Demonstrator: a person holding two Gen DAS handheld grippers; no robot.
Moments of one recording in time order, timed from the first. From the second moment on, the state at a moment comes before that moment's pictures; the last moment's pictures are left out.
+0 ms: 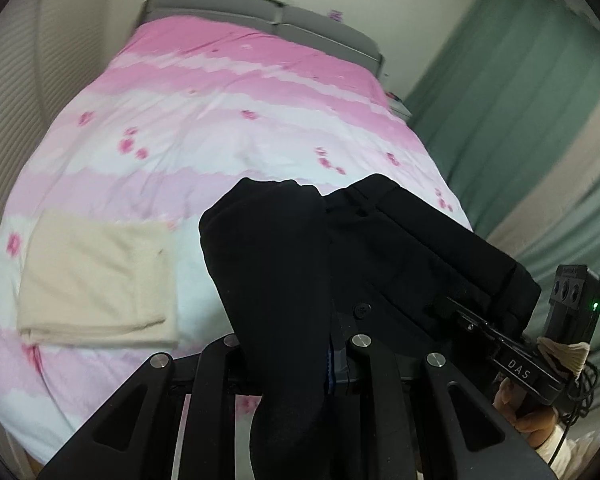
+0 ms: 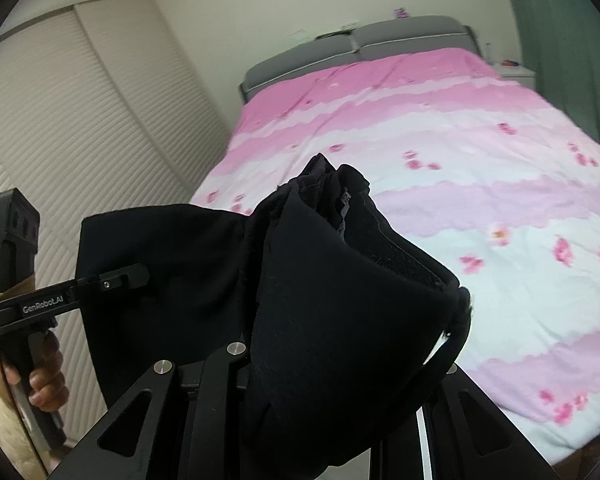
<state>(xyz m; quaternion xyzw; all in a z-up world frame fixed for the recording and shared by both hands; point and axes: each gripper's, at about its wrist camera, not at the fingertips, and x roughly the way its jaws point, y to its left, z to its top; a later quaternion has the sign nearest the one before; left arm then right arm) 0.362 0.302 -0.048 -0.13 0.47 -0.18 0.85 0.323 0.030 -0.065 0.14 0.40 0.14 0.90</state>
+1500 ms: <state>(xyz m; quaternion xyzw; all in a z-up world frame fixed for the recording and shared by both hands) 0.623 0.608 -0.259 -0.01 0.56 -0.19 0.81 0.476 0.352 -0.263 0.17 0.52 0.06 0.83</state>
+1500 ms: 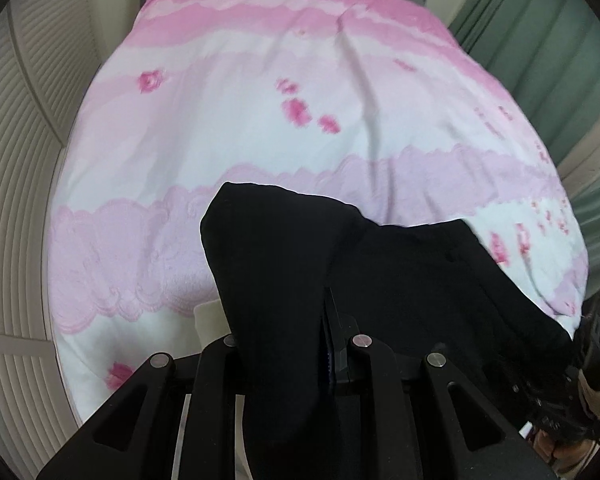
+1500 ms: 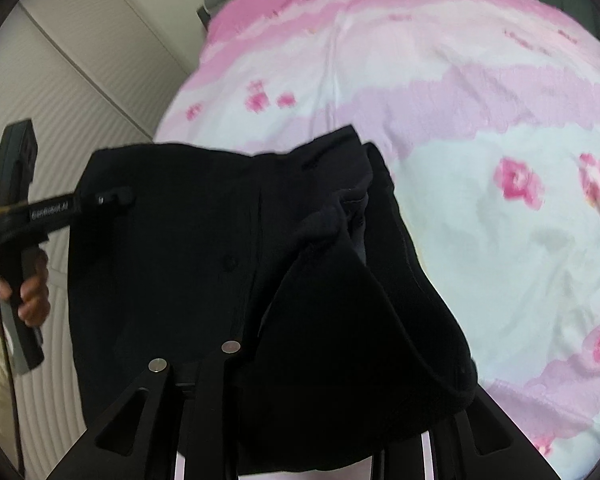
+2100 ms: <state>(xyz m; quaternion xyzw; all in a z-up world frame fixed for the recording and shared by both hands) 0.543 0.627 -0.252 0.07 0.53 -0.09 0.84 0.444 0.319 -0.274 0.21 0.56 0.04 0.80</state>
